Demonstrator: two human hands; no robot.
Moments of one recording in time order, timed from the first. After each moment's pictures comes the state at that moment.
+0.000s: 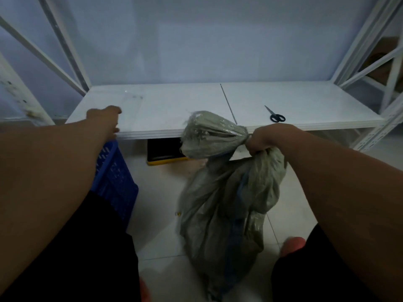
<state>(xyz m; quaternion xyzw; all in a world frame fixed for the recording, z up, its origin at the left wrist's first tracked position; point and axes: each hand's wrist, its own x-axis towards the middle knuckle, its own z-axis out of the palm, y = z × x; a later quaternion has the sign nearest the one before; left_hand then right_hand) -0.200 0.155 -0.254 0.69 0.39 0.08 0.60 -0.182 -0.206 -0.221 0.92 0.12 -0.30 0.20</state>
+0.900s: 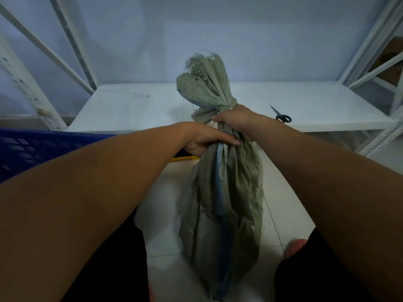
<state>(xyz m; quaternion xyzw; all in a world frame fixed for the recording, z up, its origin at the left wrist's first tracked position) -0.184 -0.029 -0.263 0.66 -0.01 -0.46 0.60 -0.160 -0.149 -0.233 0.86 -0.01 -0.12 -0.49</state>
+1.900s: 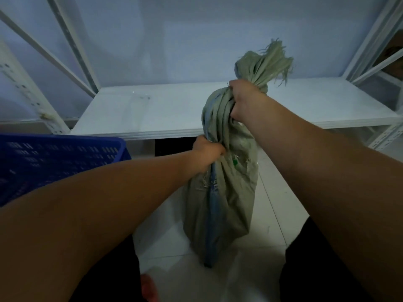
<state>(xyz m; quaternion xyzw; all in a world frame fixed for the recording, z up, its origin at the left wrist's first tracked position) -0.203 -0.044 -0.315 0.78 0.18 -0.06 0.60 -0.114 -0.126 -0.206 0.65 -0.16 -0.12 -0.74</state>
